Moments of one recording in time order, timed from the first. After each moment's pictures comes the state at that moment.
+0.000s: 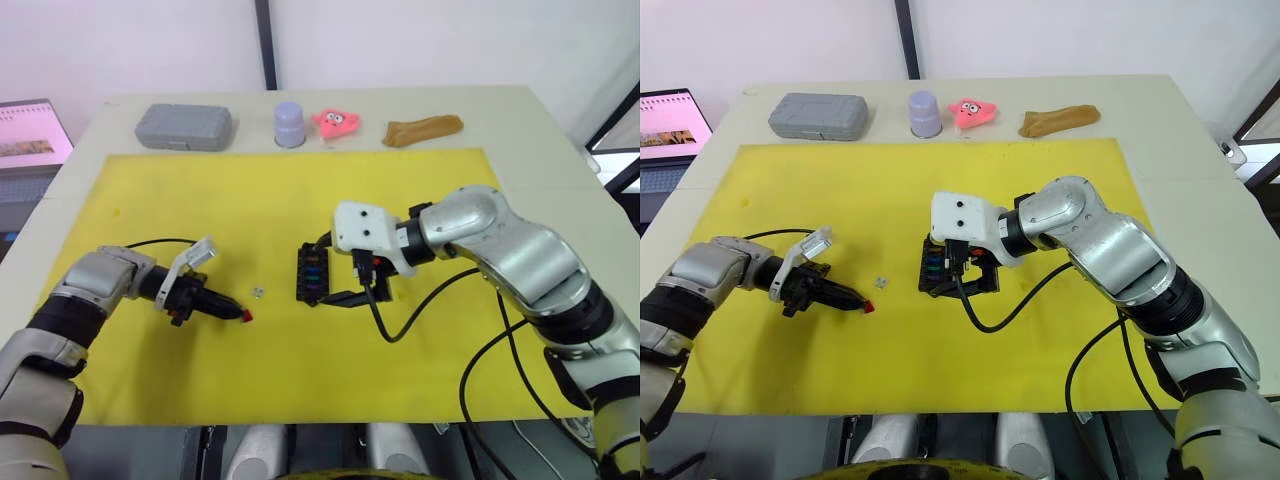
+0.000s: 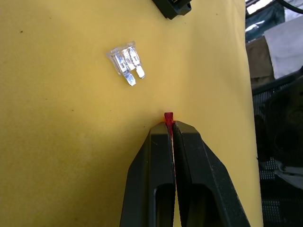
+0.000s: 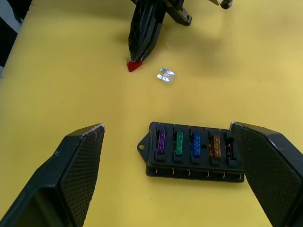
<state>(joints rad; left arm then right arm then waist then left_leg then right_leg) -0.64 0.90 -0.44 0.41 -0.52 0.71 -1.61 -0.87 -0.72 0.46 -0.45 0.33 0.90 1.08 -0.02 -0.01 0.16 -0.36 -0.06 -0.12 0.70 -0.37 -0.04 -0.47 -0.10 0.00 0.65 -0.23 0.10</state>
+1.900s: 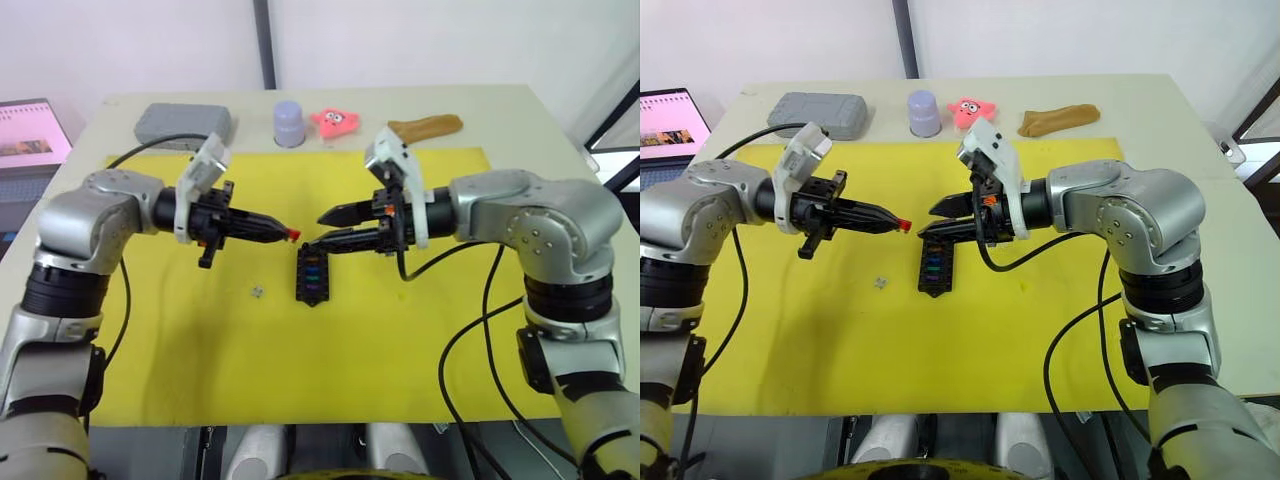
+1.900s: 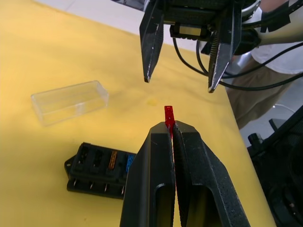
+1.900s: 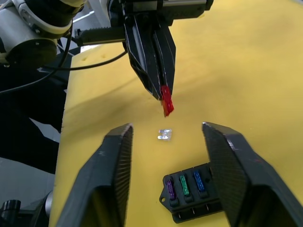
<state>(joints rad) -0.79 0.77 -0.10 0.05 -0.62 0.79 -1.43 -0.90 -0.54 0.08 -0.32 0.73 1.30 0.86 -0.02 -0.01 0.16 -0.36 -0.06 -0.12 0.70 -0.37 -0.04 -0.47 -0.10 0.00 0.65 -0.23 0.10</state>
